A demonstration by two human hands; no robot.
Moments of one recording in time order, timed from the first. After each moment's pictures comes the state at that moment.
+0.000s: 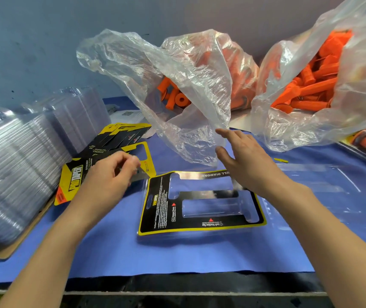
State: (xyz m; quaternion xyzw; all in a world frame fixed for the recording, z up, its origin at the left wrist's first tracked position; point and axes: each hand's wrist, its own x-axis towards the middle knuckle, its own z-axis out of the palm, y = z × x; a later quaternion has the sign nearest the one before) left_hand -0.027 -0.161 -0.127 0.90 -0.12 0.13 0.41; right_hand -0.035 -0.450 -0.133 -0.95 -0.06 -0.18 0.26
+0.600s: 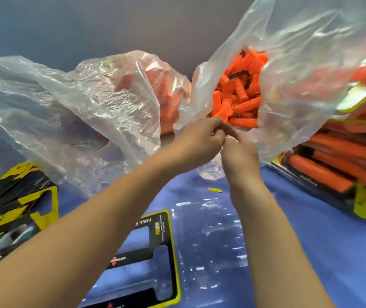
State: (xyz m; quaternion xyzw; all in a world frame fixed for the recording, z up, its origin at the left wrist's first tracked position) left_hand 0.056 -0.494 -0.076 0.84 -0.40 0.02 0.36; right_hand -0.001 -0.558 -0.107 -0.63 0.22 -0.28 0.69
